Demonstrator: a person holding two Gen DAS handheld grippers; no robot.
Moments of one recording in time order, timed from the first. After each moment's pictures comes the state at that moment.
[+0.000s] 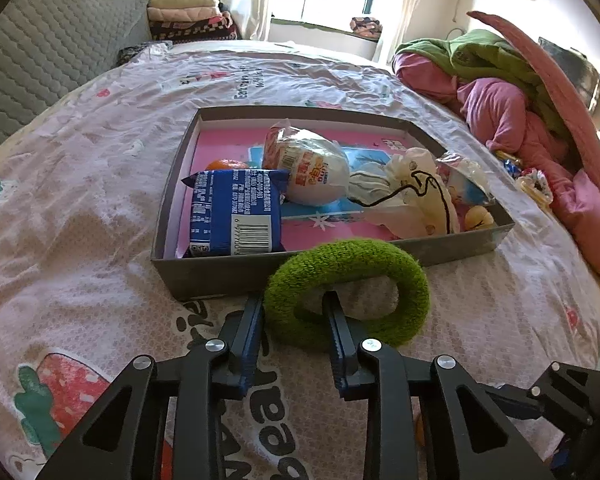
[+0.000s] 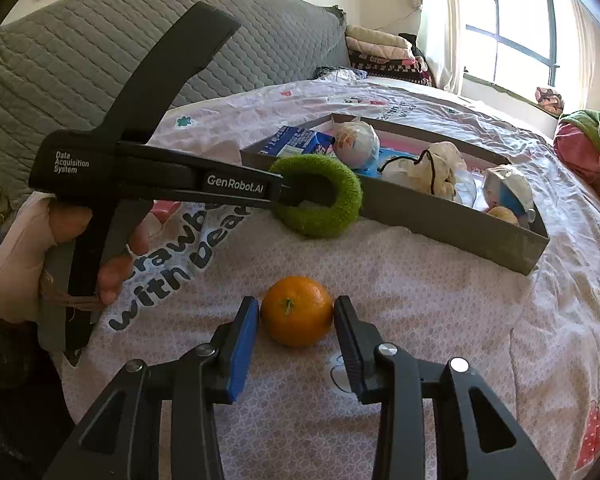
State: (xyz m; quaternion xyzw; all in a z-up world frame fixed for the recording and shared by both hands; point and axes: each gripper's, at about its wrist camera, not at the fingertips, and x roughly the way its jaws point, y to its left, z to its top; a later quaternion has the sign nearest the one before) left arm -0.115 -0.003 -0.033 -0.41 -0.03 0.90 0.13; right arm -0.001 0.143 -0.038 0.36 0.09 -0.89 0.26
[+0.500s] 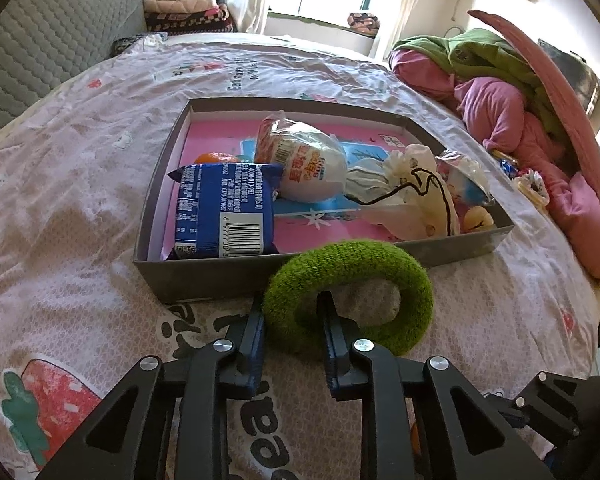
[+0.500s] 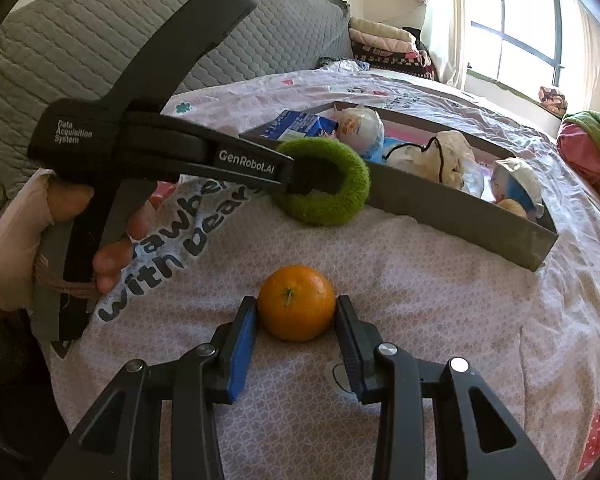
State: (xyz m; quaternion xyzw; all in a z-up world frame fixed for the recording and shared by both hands) left arm -0.125 -0.002 -0.039 -0.42 -0.04 0.89 0.14; right arm -0.008 0.138 -0.048 0.37 0.10 -0.89 0.26
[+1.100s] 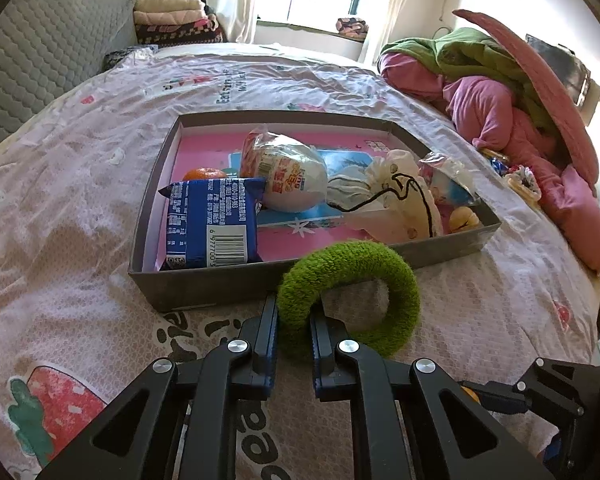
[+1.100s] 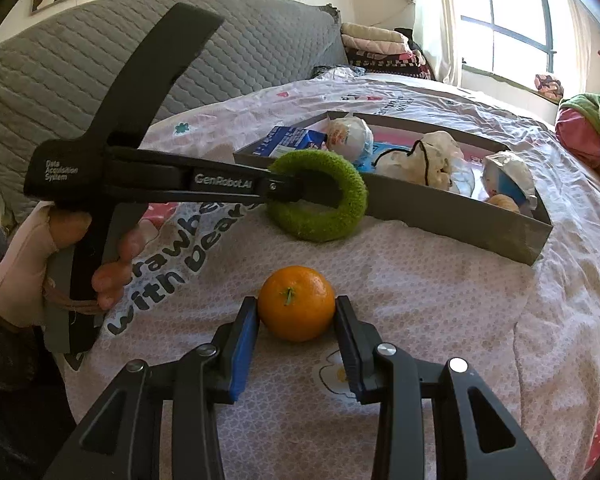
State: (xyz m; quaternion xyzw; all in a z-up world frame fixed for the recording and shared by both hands) left arm -0.117 0.005 -0.029 -0.40 -0.03 0.90 0.15; right arm -0.011 0.153 -0.041 0.36 0.06 -0.89 0.27
